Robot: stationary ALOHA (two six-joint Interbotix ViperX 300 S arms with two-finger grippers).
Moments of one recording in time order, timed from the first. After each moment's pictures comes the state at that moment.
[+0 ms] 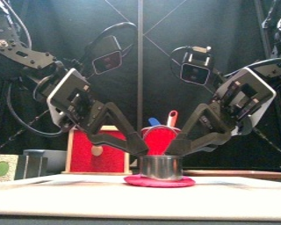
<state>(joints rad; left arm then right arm) -0.36 0.32 0.75 -0.72 -0.46 0.41 0.24 0.20 0.89 0.41 -0.39 -0.07</state>
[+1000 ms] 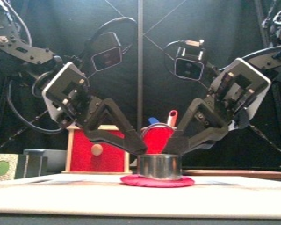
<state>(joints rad) -0.35 0.29 0.75 -0.71 -0.44 0.41 0.24 0.18 0.84 0.44 -0.36 -0.08</state>
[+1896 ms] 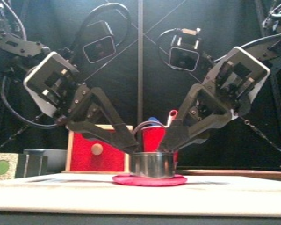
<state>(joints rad) -0.34 0.18 0.79 -0.68 -0.48 0.49 0.24 0.15 0.79 0.36 -0.36 -0.07</state>
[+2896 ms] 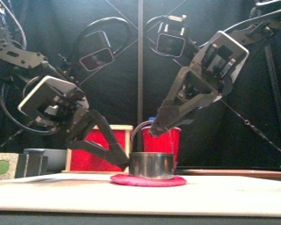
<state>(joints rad) -0.34 0.26 0.79 -0.70 -0.50 0.58 0.16 0.08 0.69 0.26 -0.12 -0.07</state>
